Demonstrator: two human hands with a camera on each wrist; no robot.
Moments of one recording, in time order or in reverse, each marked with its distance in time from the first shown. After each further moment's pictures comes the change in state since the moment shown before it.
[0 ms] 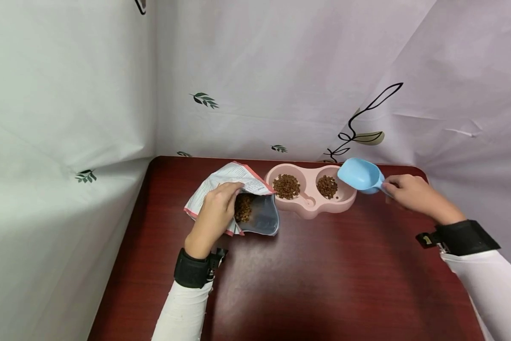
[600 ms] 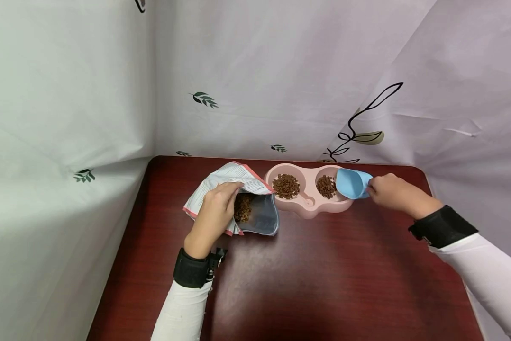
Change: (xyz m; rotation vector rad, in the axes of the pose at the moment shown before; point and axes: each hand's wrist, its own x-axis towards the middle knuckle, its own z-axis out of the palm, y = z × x) left_hand 0.000 0.000 0.001 0.002 -0.005 -0.006; right_hand 0.024 -0.035 0.011 -0.293 -0.077 -0.113
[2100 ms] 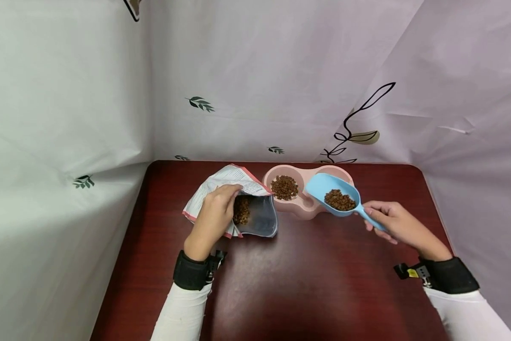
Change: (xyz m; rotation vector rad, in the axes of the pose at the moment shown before) left_hand 0.000 0.003 0.000 -0.002 -0.013 0.021; right_hand -0.064 -0.006 0.050 0.906 0.038 -0.113
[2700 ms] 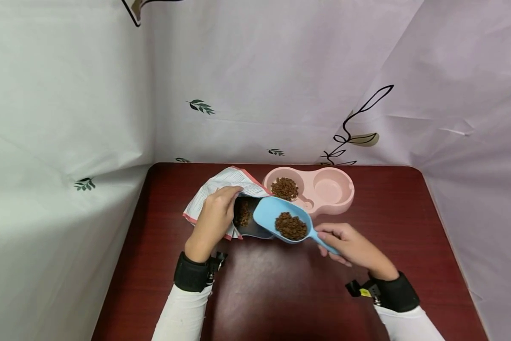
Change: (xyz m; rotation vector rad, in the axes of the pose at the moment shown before) left_hand 0.000 0.003 -0.001 0.007 0.003 -0.008; right_hand 0.020 -0.027 0.097 0.245 -0.180 -0.218
